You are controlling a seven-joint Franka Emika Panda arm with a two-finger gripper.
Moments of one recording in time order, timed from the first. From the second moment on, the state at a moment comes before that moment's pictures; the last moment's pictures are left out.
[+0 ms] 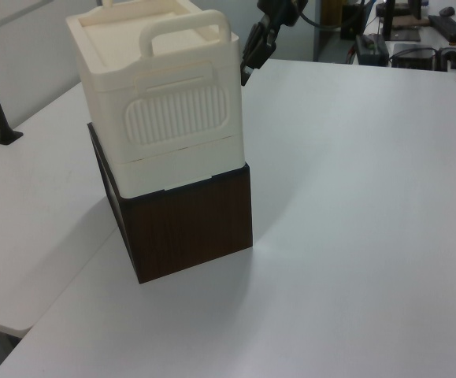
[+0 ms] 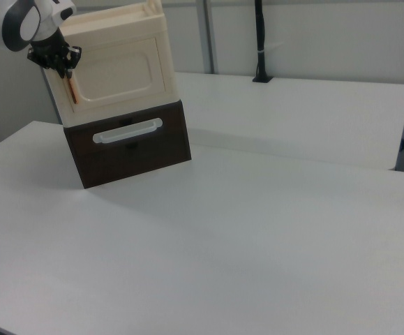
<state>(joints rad) 0.28 0.21 0.06 -1.42 0.18 2.18 -0.21</state>
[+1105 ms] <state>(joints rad) 0.06 0.12 0.05 -1.50 0.20 1.90 -0.21</state>
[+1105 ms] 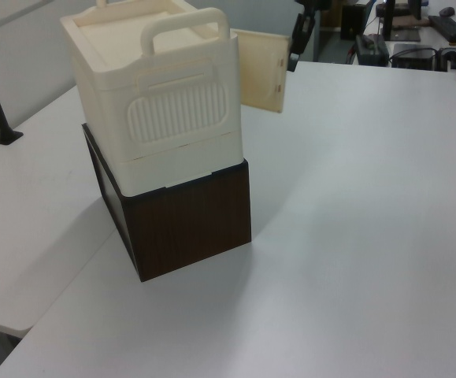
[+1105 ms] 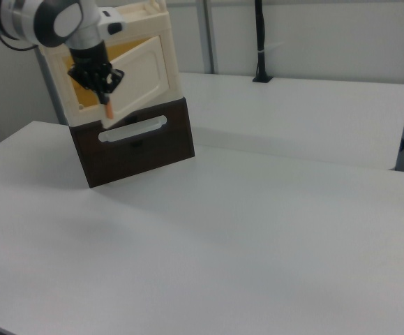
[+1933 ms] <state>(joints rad) -0.32 0.13 0.03 -1.47 0.18 1.94 -0.22</state>
